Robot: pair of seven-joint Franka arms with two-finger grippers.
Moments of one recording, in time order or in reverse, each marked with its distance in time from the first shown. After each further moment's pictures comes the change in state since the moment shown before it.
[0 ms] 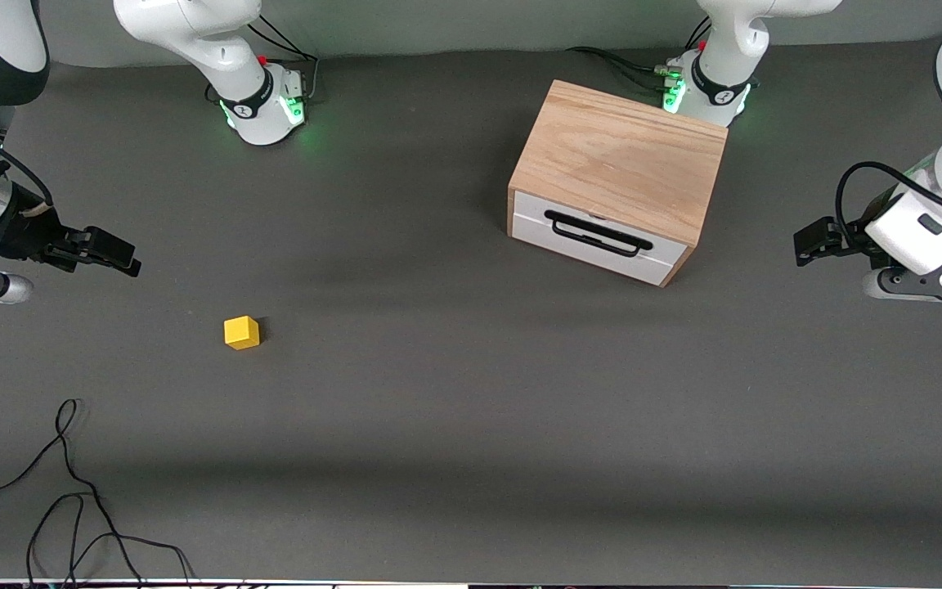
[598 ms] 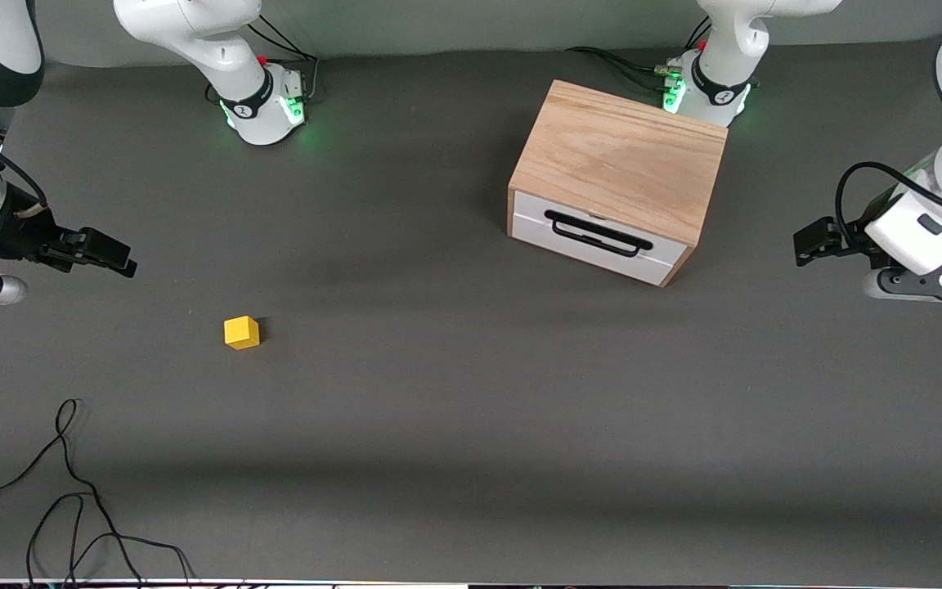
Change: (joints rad) left arm 0.000 0.000 0.000 0.000 0.000 0.000 0.000; right arm -0.002 0.000 -0.009 0.000 0.000 0.002 0.000
